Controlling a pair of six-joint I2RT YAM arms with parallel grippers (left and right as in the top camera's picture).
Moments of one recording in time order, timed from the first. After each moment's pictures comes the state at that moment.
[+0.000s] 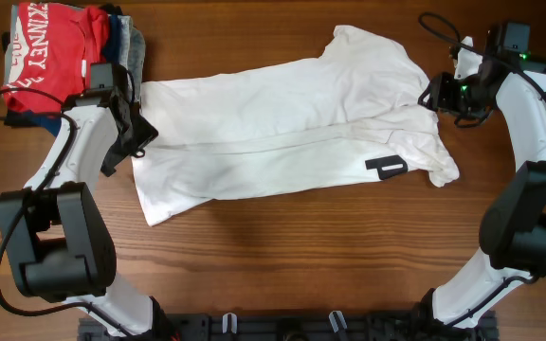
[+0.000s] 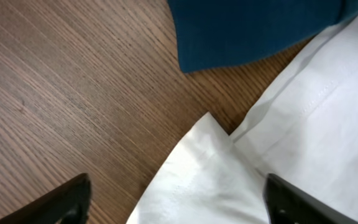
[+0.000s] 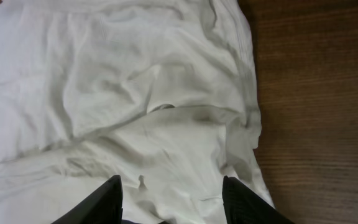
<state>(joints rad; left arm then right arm) 0.10 1.83 1.26 -0.85 -0.21 -0.67 -0.22 1.93 1.56 -0.91 -0.28 -0.02</state>
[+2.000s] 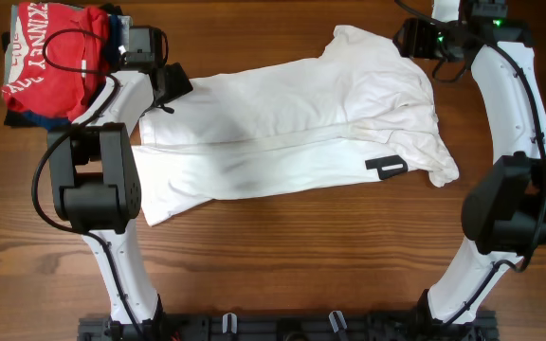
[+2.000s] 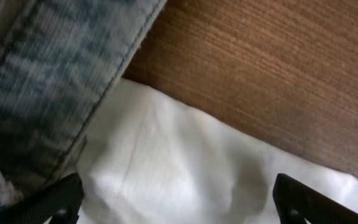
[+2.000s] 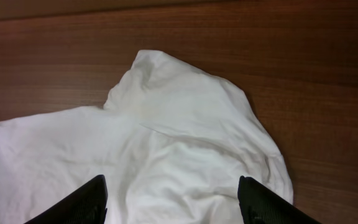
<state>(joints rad) -0.01 2.21 1.59 -0.51 -0.14 -0.48 -0.07 2.03 1.84 -0.76 -0.27 -0.03</state>
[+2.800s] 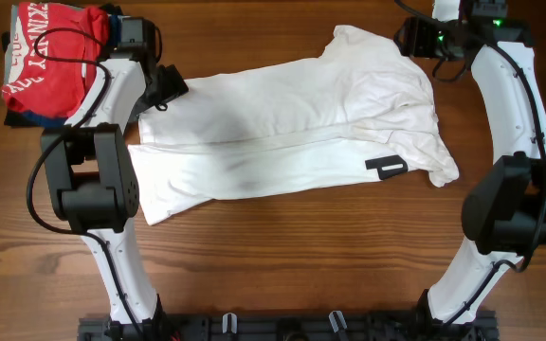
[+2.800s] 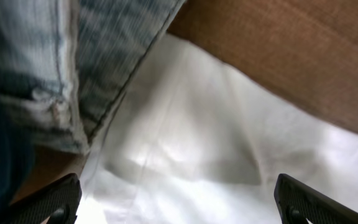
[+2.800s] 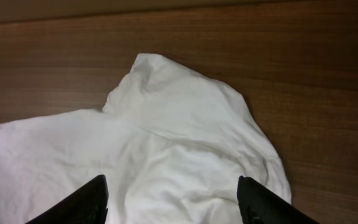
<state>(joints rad) 0.01 2.22 1.71 -0.78 -0.11 -0.50 -0.07 2.03 1.84 -0.75 -0.27 -0.03</state>
